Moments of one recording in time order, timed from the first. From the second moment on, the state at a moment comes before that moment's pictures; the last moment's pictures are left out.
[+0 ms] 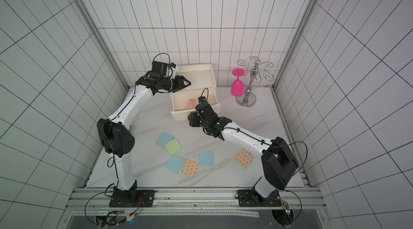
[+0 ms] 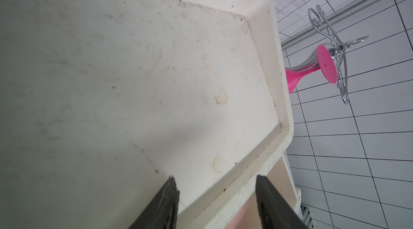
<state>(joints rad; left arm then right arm) -0.32 2.00 2.04 -0.71 0.50 -0.51 0.90 1.60 1.19 -0.18 0.05 0.63</state>
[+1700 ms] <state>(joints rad) -0.22 1.98 1.99 -0.67 0.56 -0.52 0.73 1.87 1.48 -0.05 0.01 0.46</state>
